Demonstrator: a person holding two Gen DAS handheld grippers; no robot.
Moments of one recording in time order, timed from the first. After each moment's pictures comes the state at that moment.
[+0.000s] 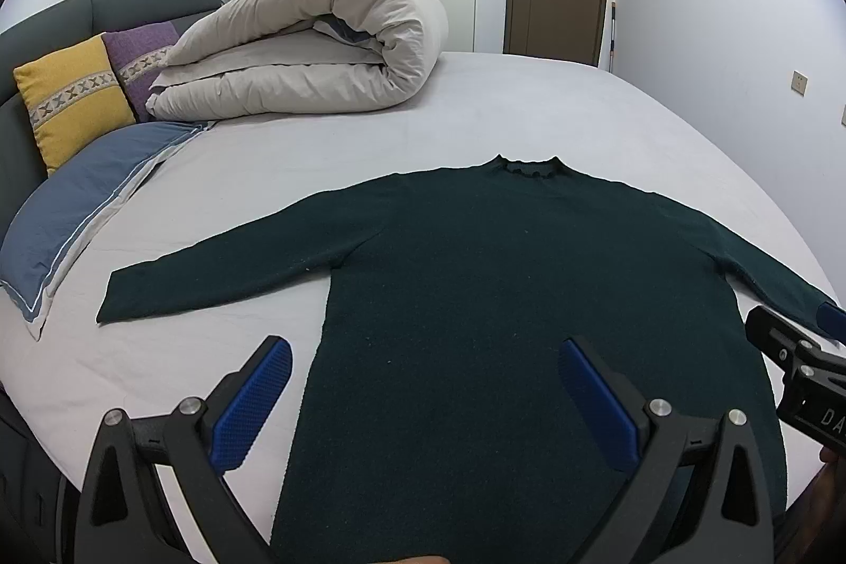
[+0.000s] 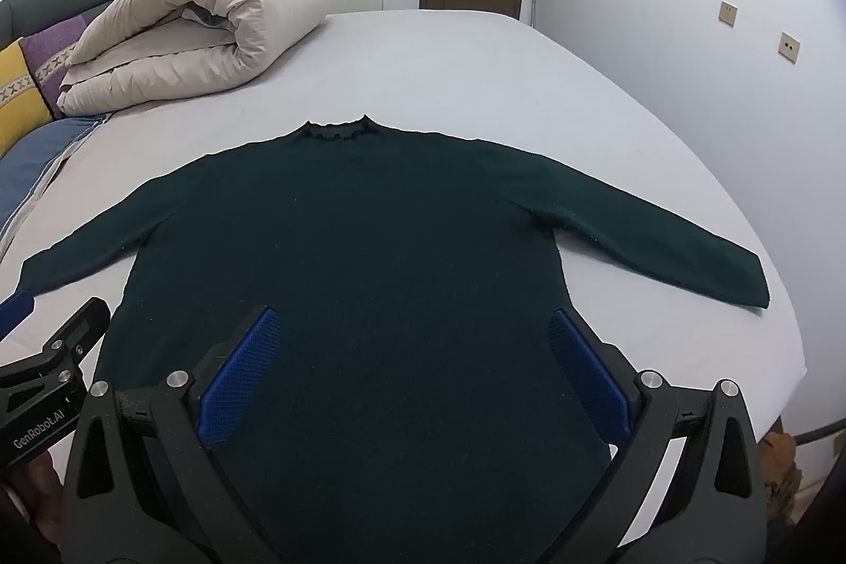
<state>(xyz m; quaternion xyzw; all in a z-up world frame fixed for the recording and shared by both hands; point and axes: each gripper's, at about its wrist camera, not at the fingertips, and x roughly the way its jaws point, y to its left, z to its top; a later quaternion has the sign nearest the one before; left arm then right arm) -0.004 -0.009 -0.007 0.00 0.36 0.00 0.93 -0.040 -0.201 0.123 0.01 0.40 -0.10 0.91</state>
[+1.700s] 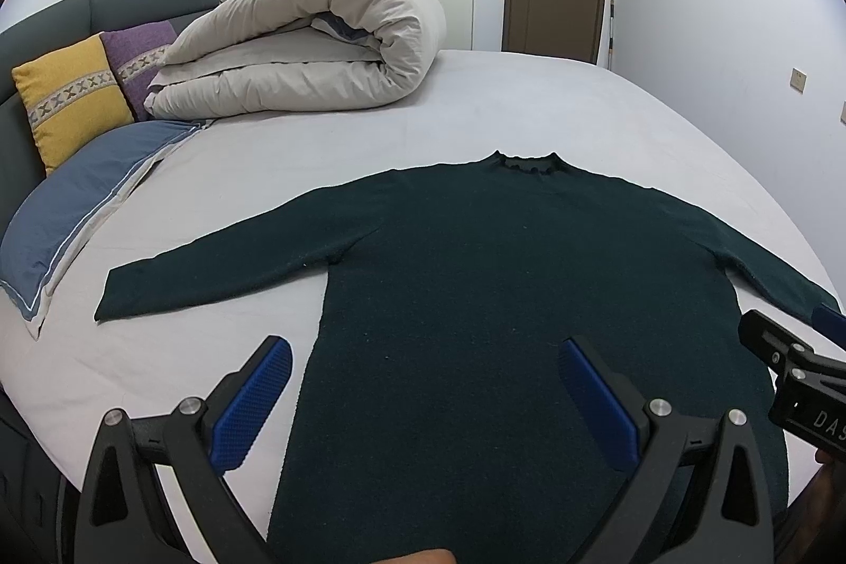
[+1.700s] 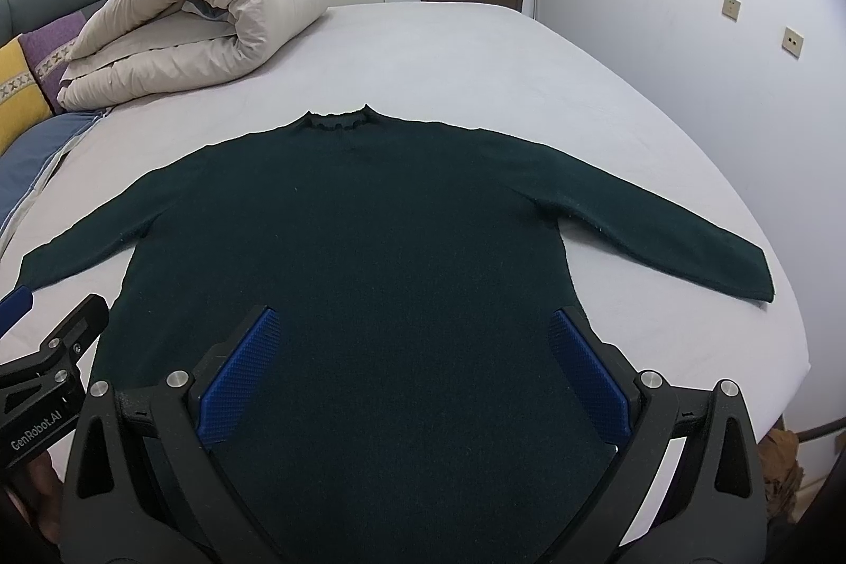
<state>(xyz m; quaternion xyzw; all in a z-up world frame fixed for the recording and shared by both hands) -0.005 -0.008 -0.011 0.00 0.36 0.00 0.93 -0.041 -0.195 0.110 0.01 0.41 -0.10 0.91</state>
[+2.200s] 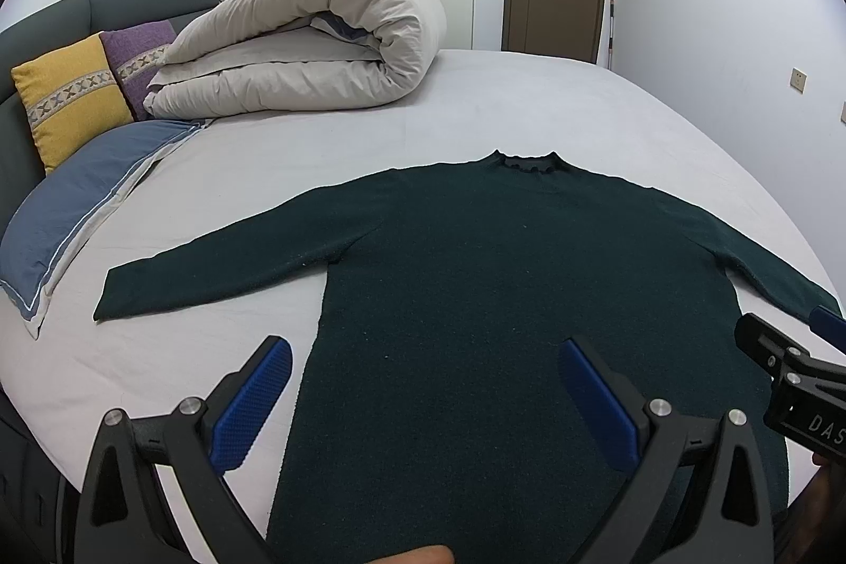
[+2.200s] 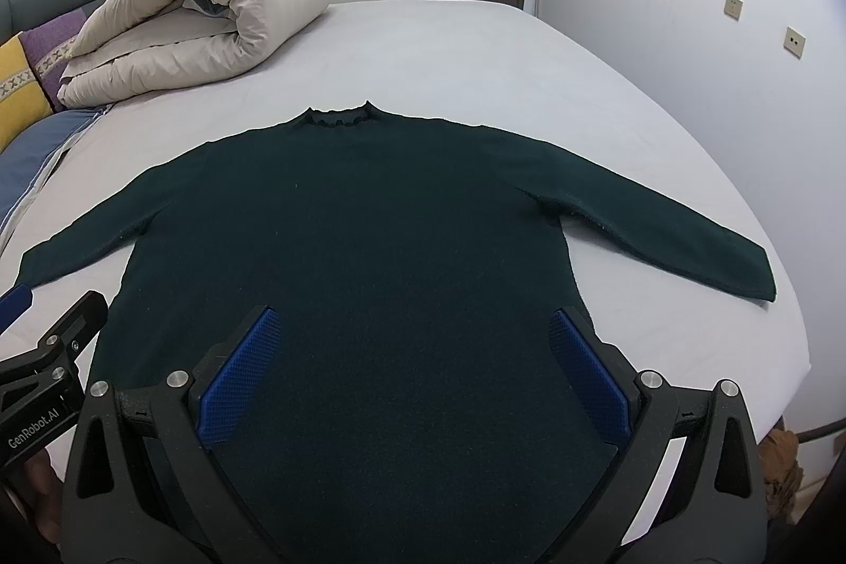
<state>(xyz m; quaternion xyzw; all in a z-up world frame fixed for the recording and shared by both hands) -0.005 -0.007 -0.012 0.00 0.36 0.00 0.93 -0.038 -0.196 0.108 0.01 0.41 -0.10 0.91</state>
